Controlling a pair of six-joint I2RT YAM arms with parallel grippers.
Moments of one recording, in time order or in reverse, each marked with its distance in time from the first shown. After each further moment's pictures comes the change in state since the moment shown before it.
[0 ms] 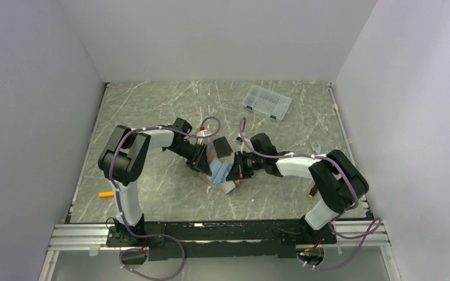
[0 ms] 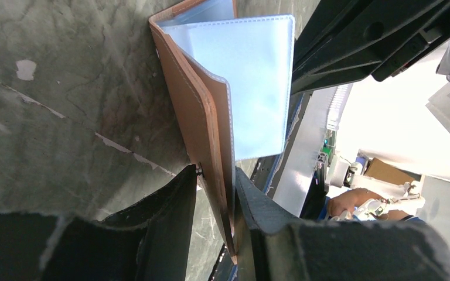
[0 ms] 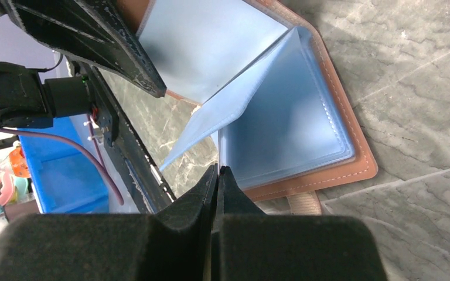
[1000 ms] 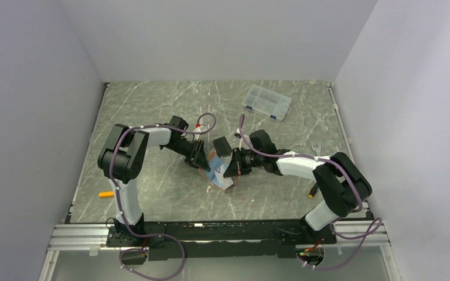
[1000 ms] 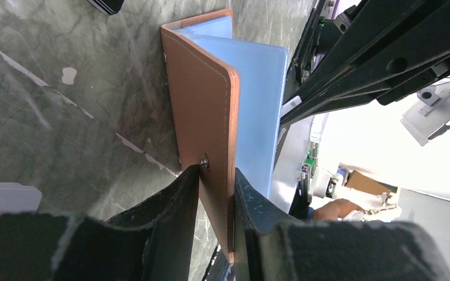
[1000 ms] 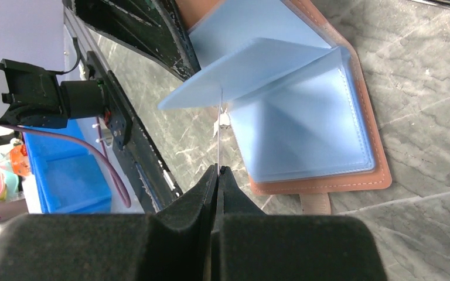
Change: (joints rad) left arm 0.044 0.013 0.016 0.021 0.035 -0.051; right arm 0.016 -0.041 0.037 -0.020 0.006 -0.003
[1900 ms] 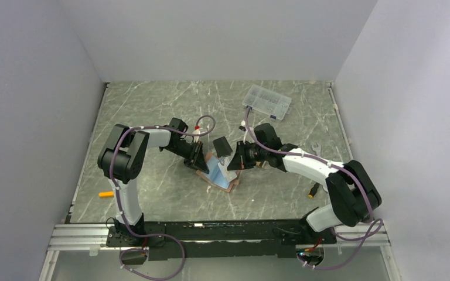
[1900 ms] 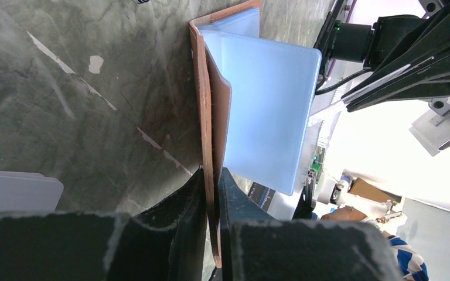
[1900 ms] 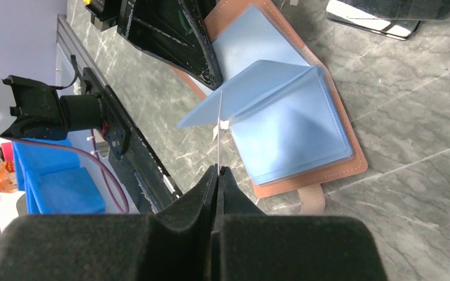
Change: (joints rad) left arm 0.001 0.005 -0.033 0.040 -0.040 -0.026; right arm -0.029 -0.097 0.073 -0.165 0.063 -0.052
